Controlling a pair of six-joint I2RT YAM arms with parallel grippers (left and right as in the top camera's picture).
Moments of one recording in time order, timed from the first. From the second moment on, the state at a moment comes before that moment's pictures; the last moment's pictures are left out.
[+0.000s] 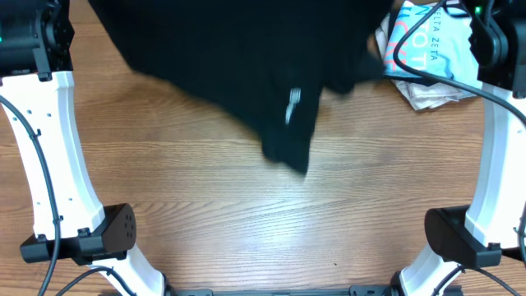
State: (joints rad) left arm 0.11 1.91 2.53 -0.92 -0.18 -0.07; right arm 0.10 1.87 2.63 -0.93 0.01 -0.02
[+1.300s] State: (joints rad) left arm 0.12 2.00 2.21 -1.68 -0.13 -0.08; right arm 0.12 1.84 1.86 -1.41 -0.18 0.17
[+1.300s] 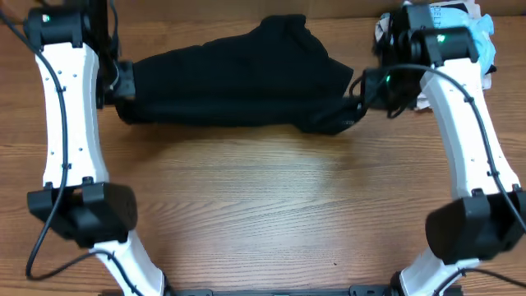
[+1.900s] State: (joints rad) left arm 0.12 1.65 1.36 -1.43 -0.15 -0.27; right arm 0.21 1.46 1.25 -1.35 -0.22 0.28
